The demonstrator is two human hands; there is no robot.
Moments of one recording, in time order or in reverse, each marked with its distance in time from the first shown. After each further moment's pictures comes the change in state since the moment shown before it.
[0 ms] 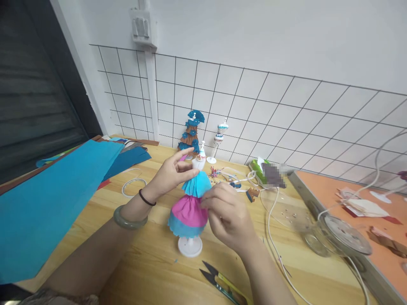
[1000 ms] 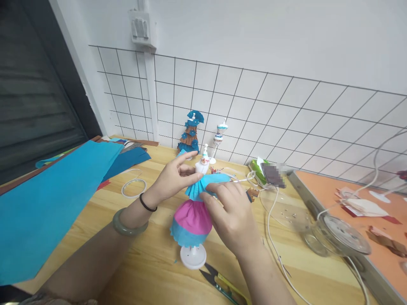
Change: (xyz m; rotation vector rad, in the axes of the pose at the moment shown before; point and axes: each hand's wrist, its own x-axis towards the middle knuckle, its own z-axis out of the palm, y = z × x) left_hand -0.006 0.005 0.012 0.026 -0.006 -0.021; right_hand -0.002 -0.001 -0.005 -0.500 -0.003 -0.083
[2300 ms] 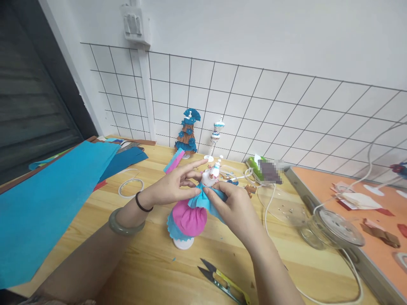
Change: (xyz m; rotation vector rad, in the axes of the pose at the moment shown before) left_hand -0.005 -0.001 -0.003 0.129 -0.389 0.034; right_hand 0.003 0.006 -0.004 0.460 -0.351 0.801
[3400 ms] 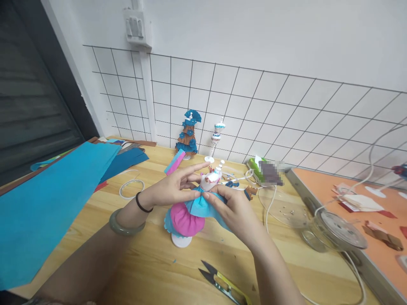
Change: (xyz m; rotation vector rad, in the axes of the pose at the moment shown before) left_hand -0.001 -0.003 -0.003 -0.122 -0.094 0.037; right_hand 0.001 0.004 -0.001 0.224 -0.164 0.045
